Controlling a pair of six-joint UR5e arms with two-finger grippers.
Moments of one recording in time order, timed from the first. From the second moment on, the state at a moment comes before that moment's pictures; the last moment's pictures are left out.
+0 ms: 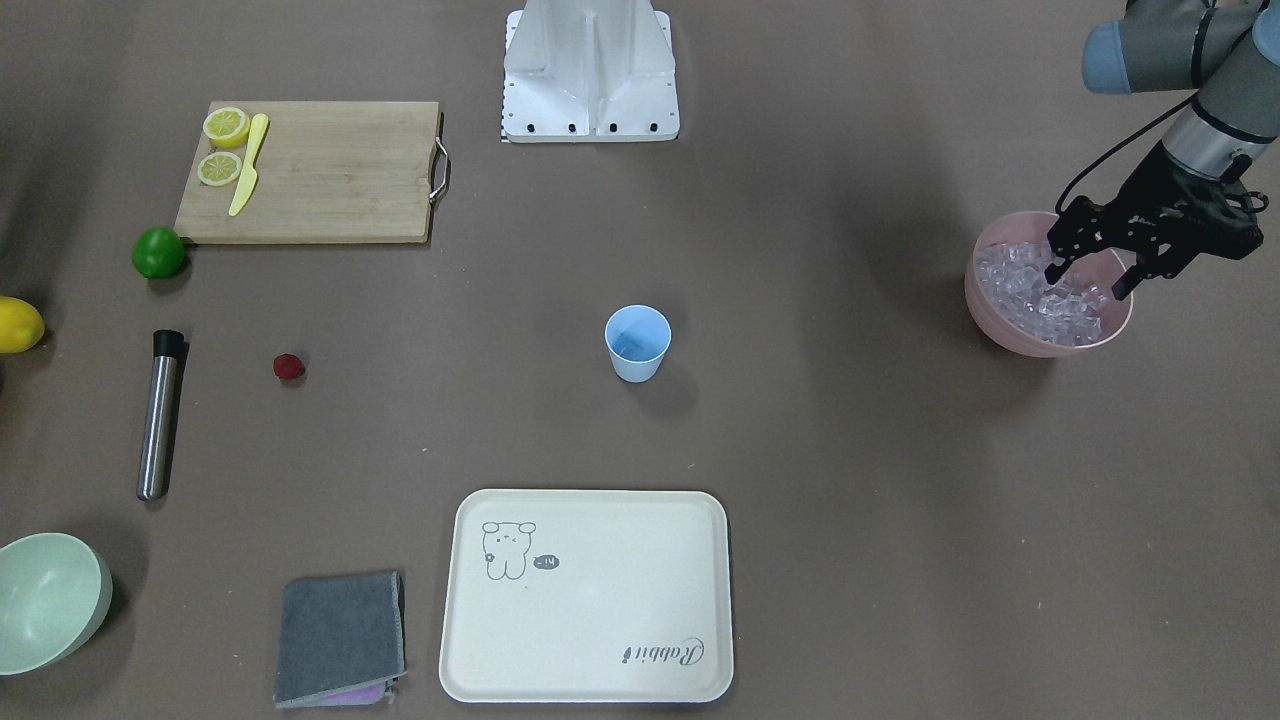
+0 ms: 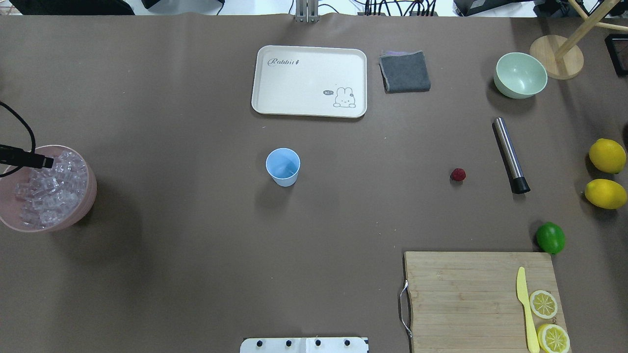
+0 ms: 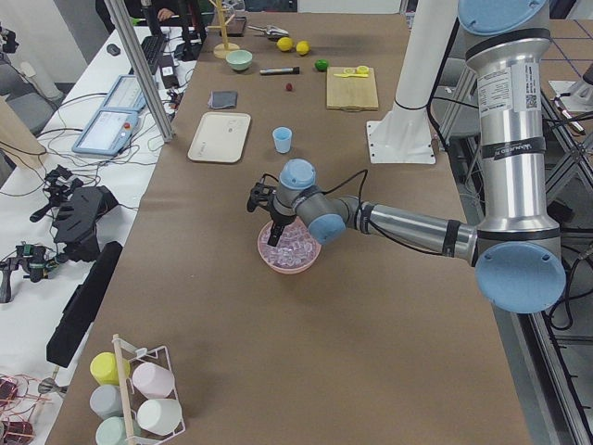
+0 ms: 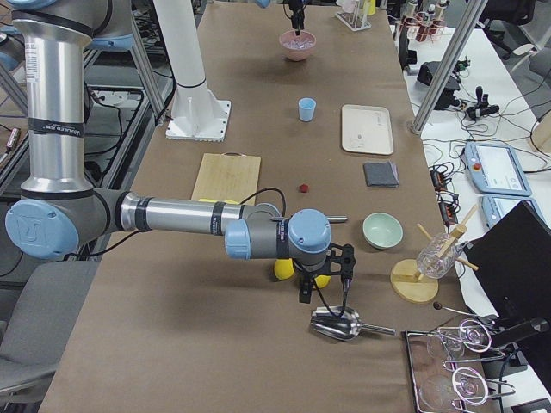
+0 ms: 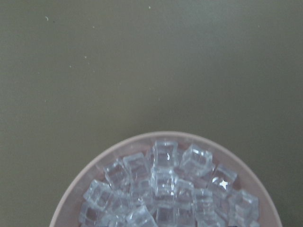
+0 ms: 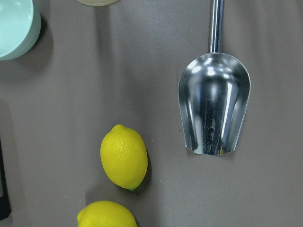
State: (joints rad) left arm -1.04 -1.47 -1.85 -2.20 -2.12 -0.66; right arm 1.61 -1.63 1.61 -1.46 2.44 0.14
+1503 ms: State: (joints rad) left arm -1.02 -1.58 -1.76 -2.08 -2.05 -0.59; right arm 1.61 -1.63 1.60 -1.46 2.44 0.15
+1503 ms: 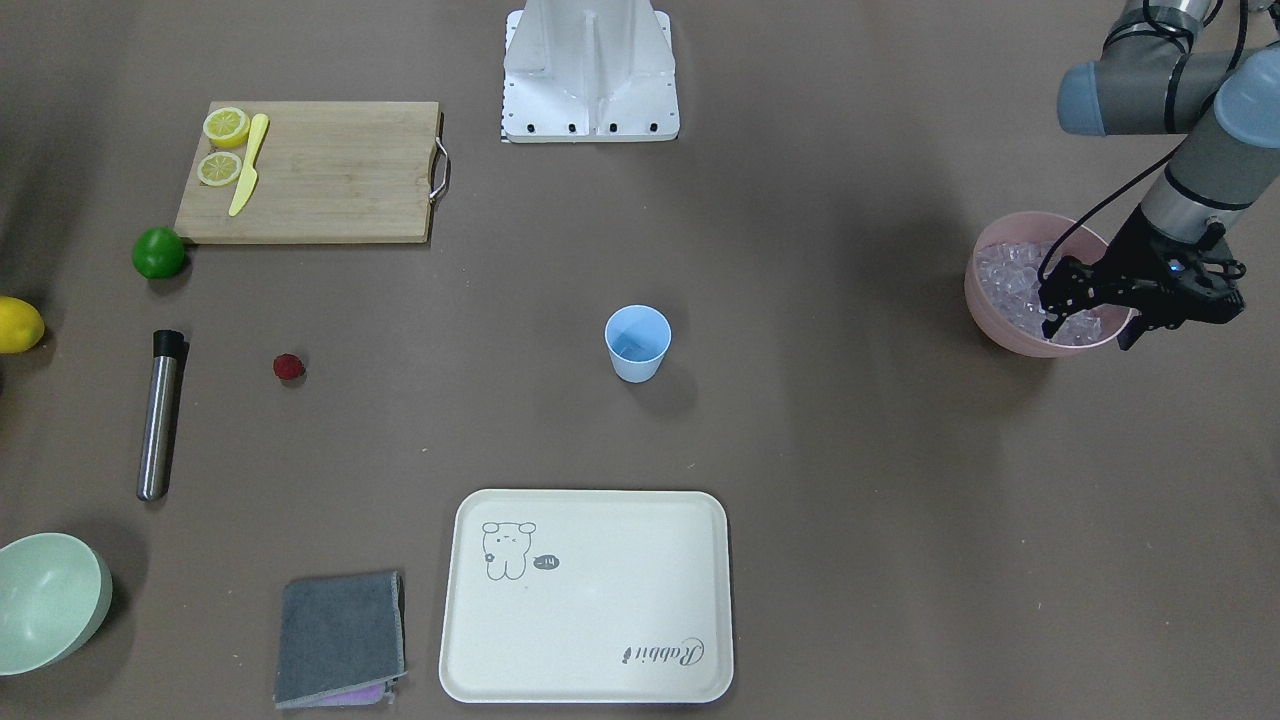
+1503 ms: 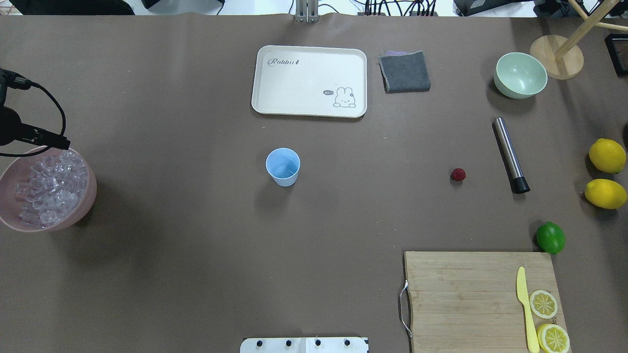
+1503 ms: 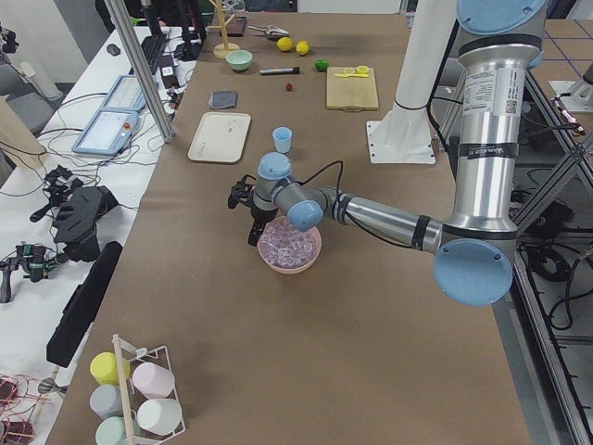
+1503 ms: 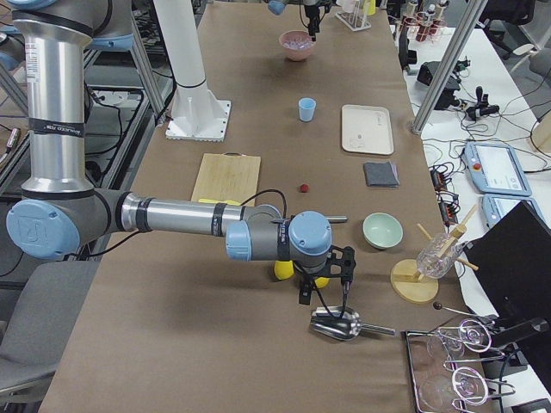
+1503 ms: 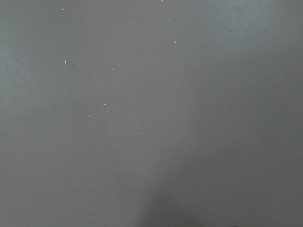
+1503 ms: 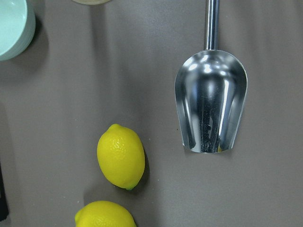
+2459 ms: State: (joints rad) left arm -0.94 -1.53 -1.76 -2.12 -2.04 -0.62; right arm 1.61 -1.62 1.59 -1.46 2.44 0.15
